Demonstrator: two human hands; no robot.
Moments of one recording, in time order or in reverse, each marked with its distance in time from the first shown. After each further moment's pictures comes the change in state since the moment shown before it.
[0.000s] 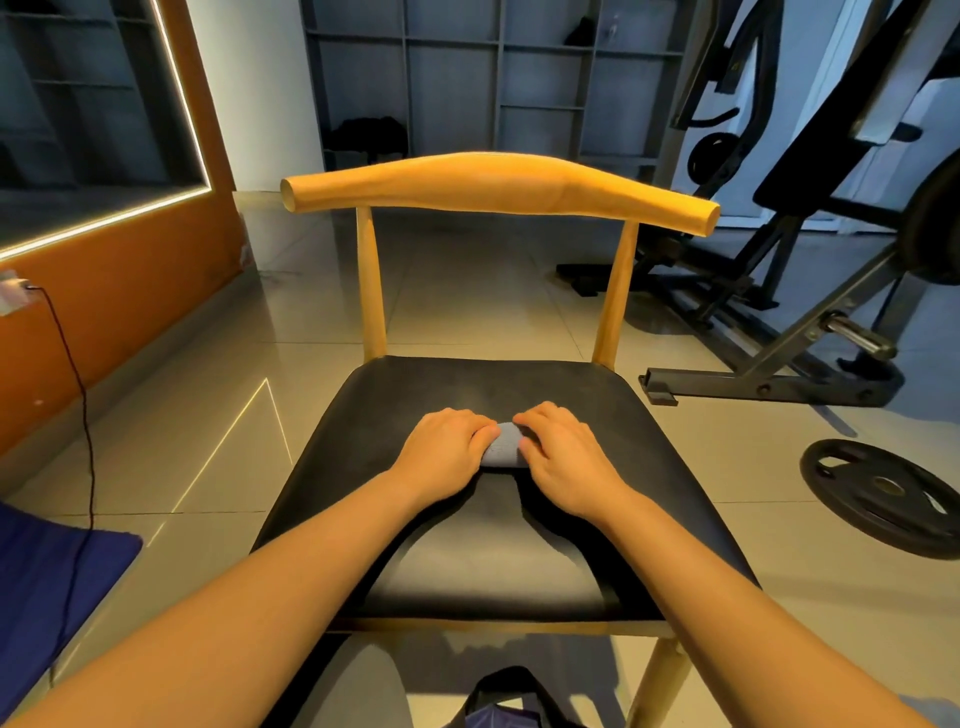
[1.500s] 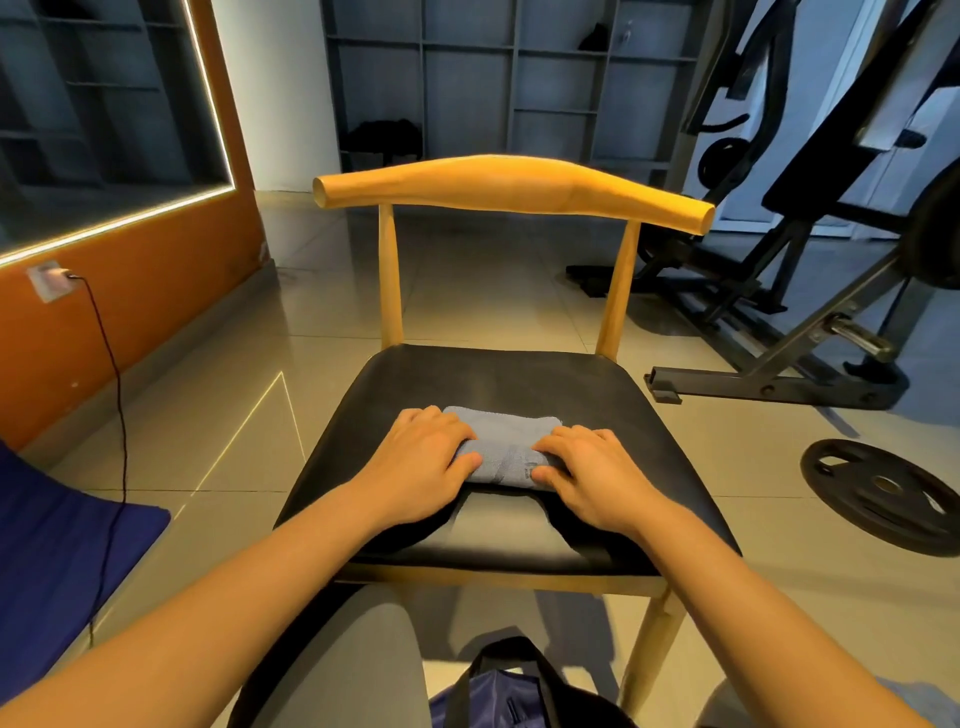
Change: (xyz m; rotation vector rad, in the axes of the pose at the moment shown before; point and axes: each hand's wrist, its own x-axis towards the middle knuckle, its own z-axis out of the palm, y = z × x) left_hand -0.081 0.019 -0.049 0.162 -0.004 0.103; right_hand -0.061 -0.012 -0.029 -0.105 -0.163 -0.088
